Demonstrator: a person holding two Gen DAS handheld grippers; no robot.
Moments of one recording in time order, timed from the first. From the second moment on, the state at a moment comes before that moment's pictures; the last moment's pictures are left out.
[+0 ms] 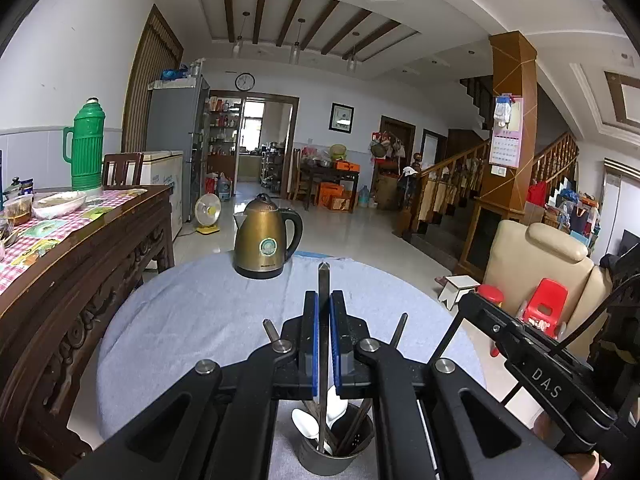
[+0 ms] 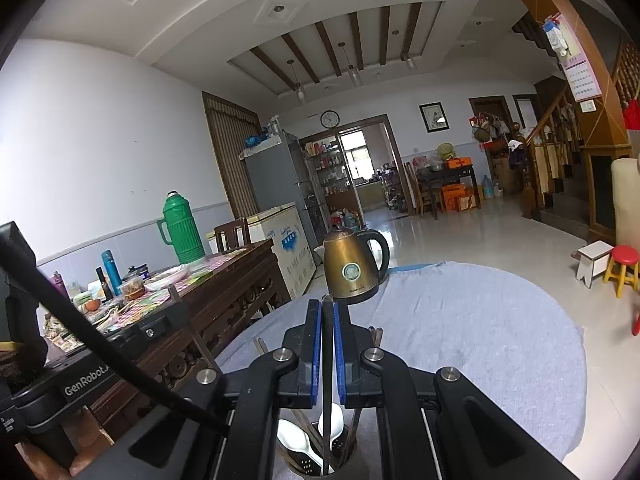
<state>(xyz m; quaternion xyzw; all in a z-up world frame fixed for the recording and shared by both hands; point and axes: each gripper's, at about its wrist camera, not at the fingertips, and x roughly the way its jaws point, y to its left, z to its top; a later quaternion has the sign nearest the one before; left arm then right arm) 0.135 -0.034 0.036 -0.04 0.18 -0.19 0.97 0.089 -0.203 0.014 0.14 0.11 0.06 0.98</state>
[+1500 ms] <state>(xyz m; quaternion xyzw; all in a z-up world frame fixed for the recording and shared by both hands) 0.160 -0.037 0.006 -0.05 0.26 -0.18 0.95 0.115 -0.197 -0.002 0.17 0.14 0.05 0.97</state>
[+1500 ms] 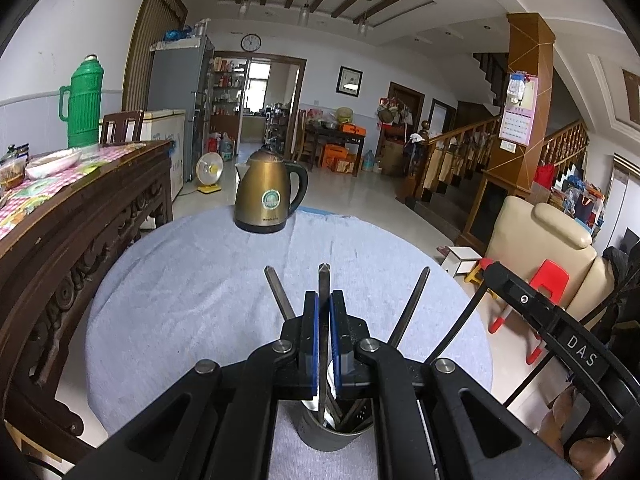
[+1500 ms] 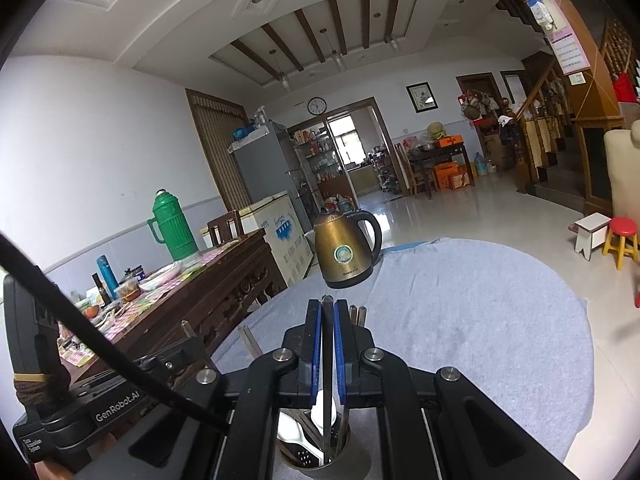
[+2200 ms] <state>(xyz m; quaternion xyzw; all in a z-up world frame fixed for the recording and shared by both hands) 0.161 -0.039 -0.003 -0.04 0.28 -0.20 0.94 0.127 -0.201 -0.025 0.20 0.18 0.05 0.96</state>
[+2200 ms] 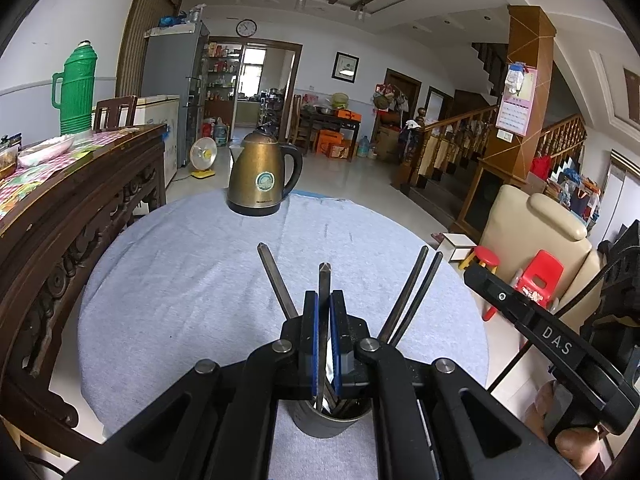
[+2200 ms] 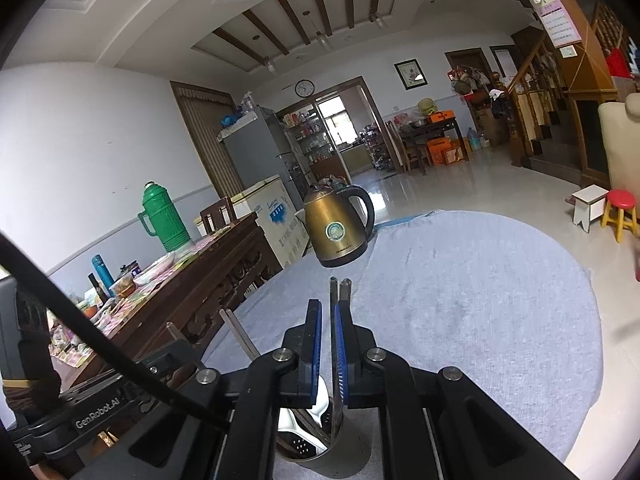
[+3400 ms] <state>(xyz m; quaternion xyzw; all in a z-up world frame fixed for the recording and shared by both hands) 0.151 -0.007 0.003 0.03 0.30 0.00 0.95 0.095 -0.182 -0.030 0.17 0.23 0.06 0.96</state>
